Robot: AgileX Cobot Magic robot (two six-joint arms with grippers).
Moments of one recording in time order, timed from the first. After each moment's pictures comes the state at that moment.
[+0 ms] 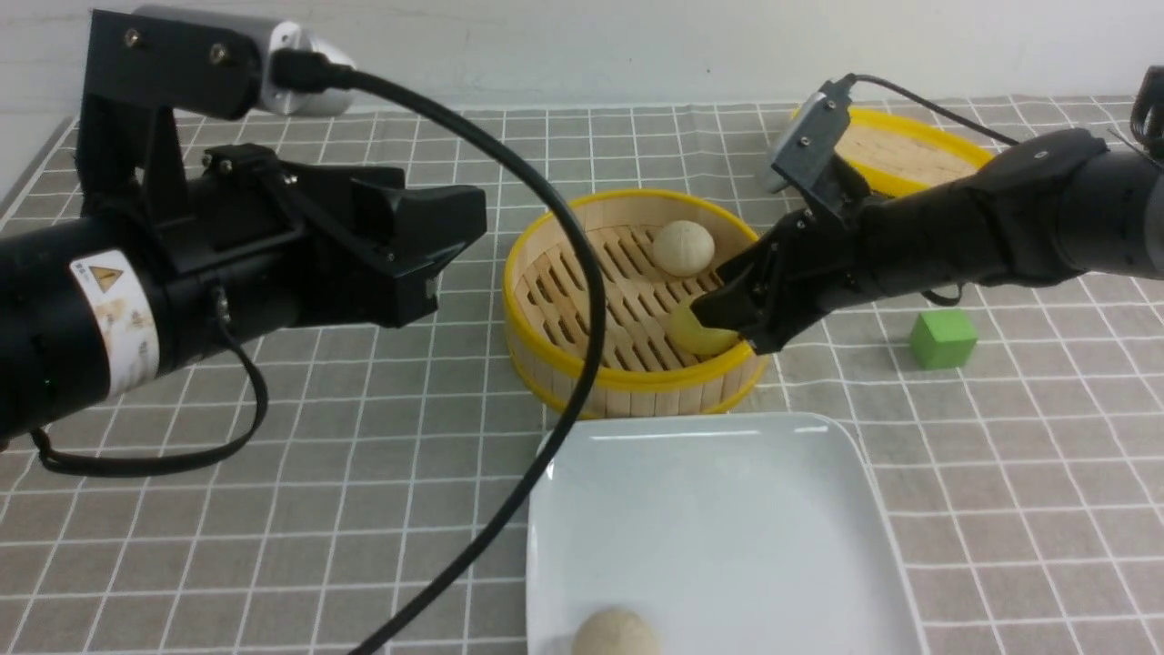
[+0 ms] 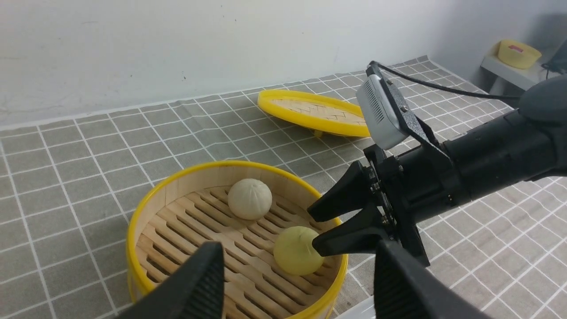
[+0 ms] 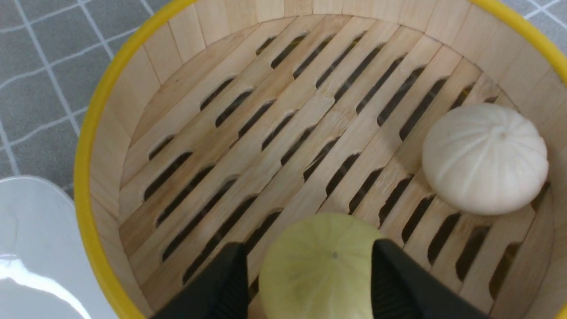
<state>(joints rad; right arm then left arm) 0.26 1.94 -1.28 1.23 0.53 -1.63 -0.36 1.06 -0.76 1.78 -0.41 -1.88</state>
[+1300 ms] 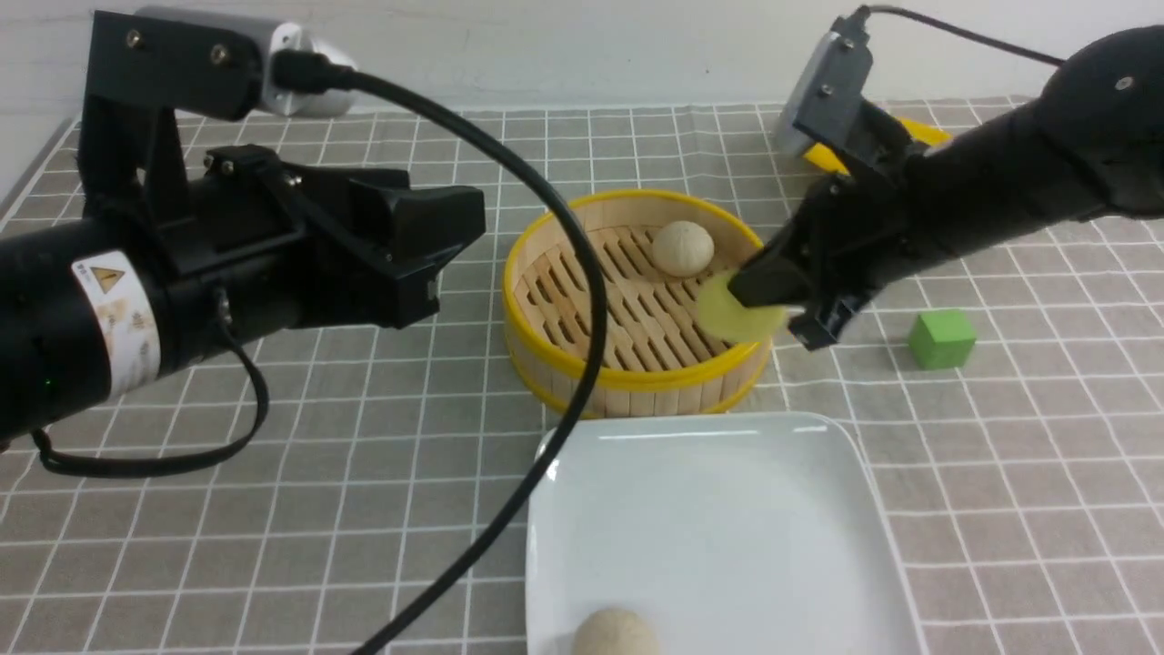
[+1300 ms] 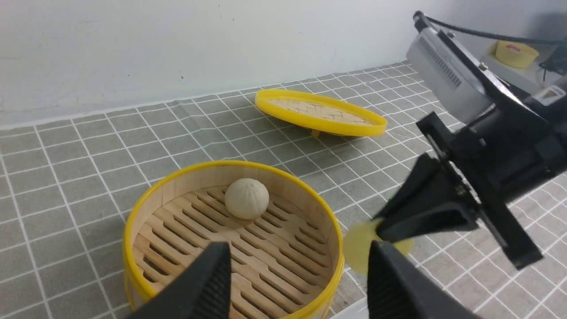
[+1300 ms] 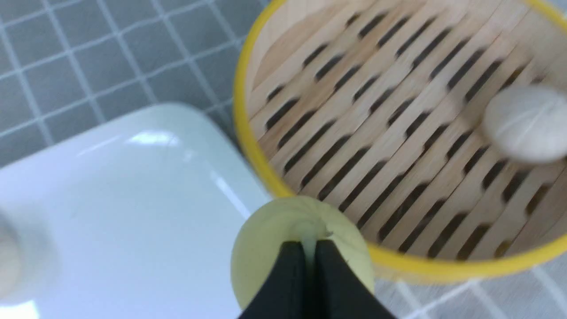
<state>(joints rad) 0.30 1.70 -1.28 0.70 0.77 -1.14 -0.36 1.06 -0.76 1.78 -0.41 -1.88</state>
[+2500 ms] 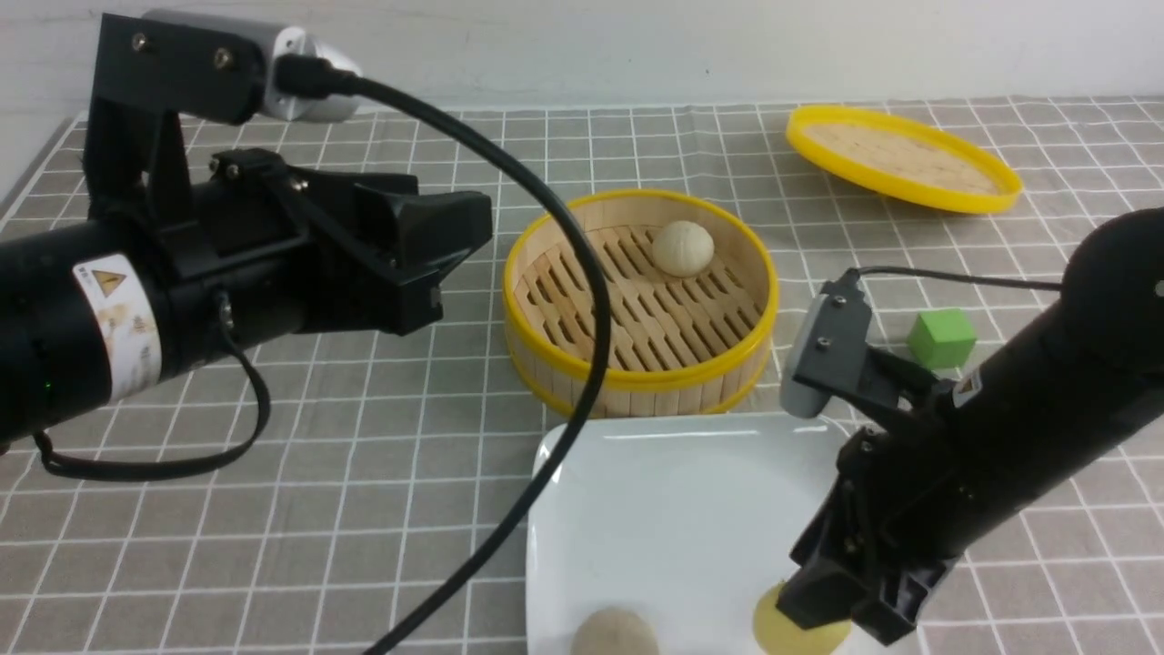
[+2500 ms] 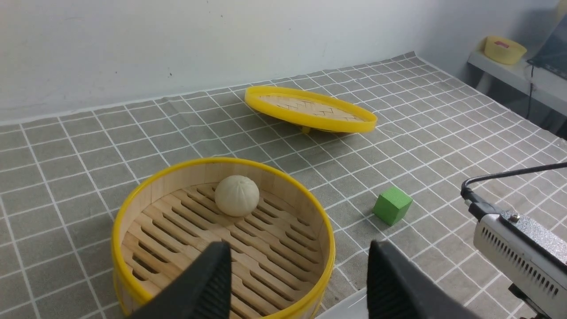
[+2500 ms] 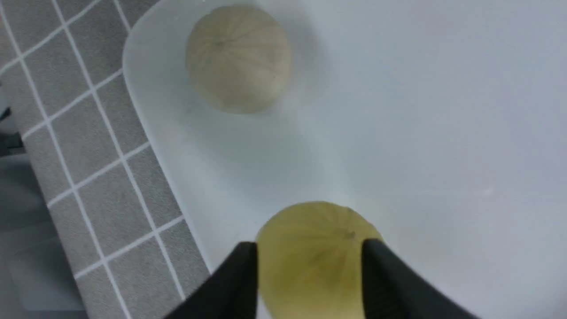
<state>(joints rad) 0.48 1.51 -0.92 0.65 0.87 -0.89 -0.36 1.06 -0.76 1.78 -0.43 -1.88</state>
